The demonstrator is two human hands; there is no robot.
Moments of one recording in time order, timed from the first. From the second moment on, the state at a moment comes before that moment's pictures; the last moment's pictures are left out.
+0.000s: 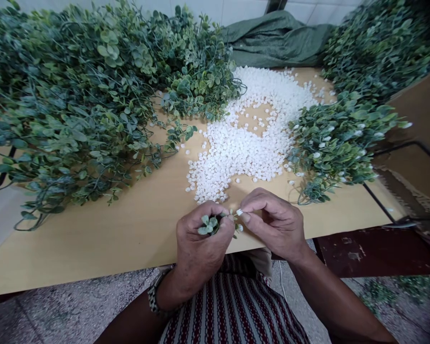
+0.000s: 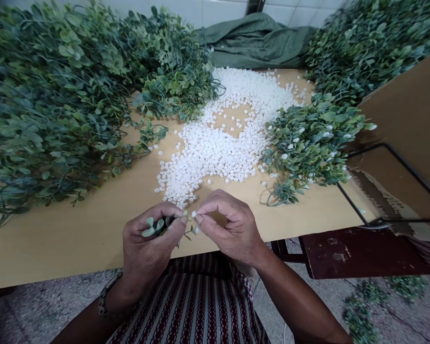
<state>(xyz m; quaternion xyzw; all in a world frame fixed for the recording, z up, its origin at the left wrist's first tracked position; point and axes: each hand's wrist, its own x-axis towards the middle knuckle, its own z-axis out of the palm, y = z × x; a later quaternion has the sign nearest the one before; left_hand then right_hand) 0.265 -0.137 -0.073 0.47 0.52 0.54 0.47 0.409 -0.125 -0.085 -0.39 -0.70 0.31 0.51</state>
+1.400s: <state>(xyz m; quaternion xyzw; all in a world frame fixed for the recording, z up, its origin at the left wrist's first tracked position) 0.260 -0.132 -0.083 0.61 0.46 0.52 0.39 0.414 -0.124 -0.091 -0.36 -0.78 0.20 0.47</state>
